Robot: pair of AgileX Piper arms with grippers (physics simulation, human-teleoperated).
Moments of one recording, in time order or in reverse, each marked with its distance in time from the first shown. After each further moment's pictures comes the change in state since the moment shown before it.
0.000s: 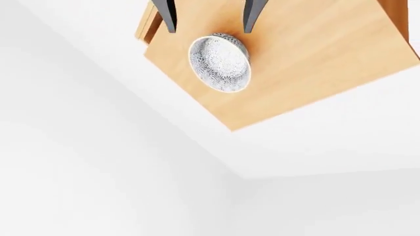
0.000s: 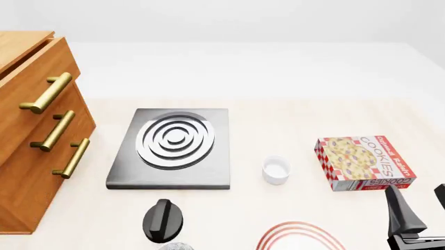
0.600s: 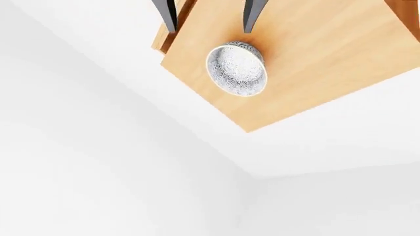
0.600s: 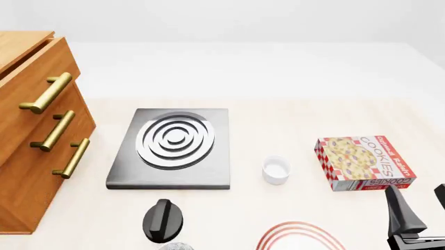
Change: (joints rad) left arm -0.053 -0.059 -0.014 0.052 0.019; right arm 0.000 0.000 0.000 0.000 0.000
